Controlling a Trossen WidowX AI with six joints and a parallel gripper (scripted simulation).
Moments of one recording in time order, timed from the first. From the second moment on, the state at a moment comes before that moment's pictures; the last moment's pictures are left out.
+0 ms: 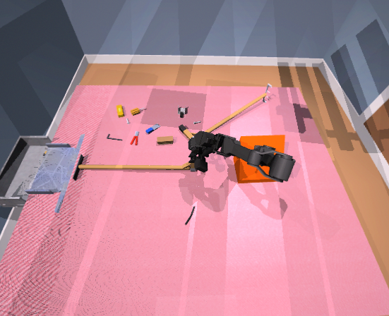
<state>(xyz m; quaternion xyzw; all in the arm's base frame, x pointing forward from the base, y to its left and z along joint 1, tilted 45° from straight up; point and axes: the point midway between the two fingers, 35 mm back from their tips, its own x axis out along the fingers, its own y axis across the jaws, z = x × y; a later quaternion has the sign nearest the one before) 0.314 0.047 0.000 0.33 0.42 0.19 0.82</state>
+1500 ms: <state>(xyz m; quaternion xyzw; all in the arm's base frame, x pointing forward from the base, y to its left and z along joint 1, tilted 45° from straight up) 0.308 0.046 -0.002 0.33 0.43 0.19 0.82</state>
